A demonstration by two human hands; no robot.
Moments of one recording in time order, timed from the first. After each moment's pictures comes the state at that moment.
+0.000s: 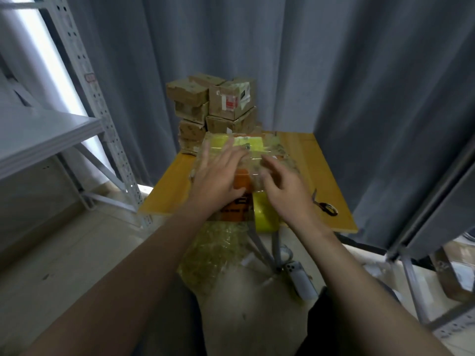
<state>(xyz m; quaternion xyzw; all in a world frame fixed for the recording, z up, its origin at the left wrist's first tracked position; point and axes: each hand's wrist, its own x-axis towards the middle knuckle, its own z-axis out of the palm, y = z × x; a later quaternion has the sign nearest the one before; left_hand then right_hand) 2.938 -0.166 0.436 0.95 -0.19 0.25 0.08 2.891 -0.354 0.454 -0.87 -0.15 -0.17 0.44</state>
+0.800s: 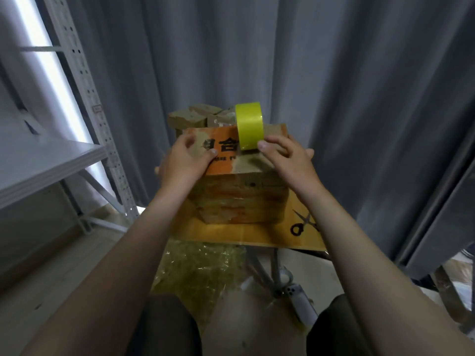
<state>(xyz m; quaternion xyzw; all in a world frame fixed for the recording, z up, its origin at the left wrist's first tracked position) 2.938 -0.131 0.533 0.88 0.10 0.24 0.40 2.919 -0.365 0.540 -0.82 -0.11 -0.15 0.54</state>
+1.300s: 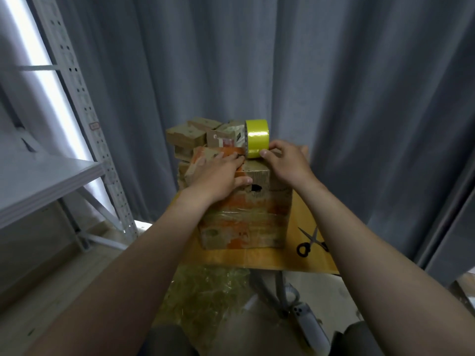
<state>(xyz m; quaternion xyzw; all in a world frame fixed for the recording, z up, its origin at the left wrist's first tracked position) 2.990 -0.173 0.549 0.98 -0.14 0.11 0.03 3.017 -0.361 0.545 -0.89 -0.08 -0.20 0.40</state>
